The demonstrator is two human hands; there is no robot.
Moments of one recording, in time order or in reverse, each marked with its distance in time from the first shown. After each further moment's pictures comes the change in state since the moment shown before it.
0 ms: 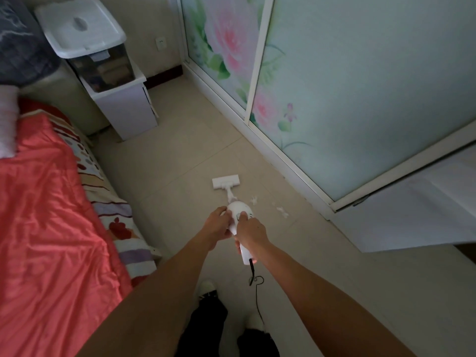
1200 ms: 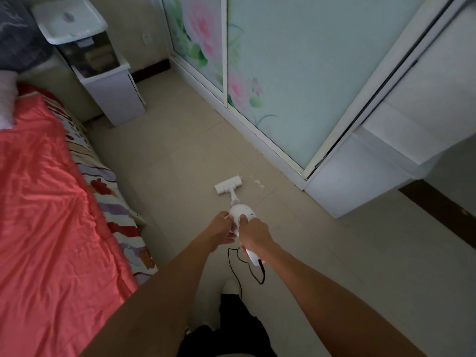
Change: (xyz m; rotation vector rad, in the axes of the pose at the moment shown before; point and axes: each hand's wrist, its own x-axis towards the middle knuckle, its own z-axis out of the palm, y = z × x) left_hand -0.183 -0.171 0.198 0.181 -0.078 -0.052; right_hand -0.129 0.268 -0.150 -0.077 -0.106 -0.175
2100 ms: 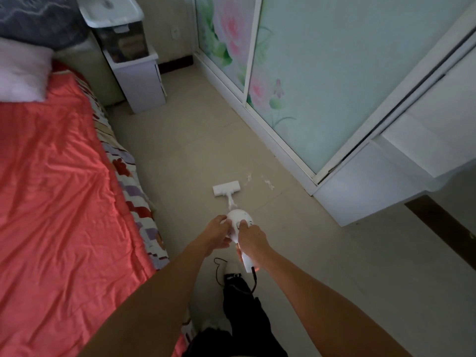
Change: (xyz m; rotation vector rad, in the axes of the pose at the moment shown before) left_hand -0.034 -0.074 -0.054 -0.071 0.075 0.051; right_hand -0.033 0.012 0.081 0.031 -0.050 0.055
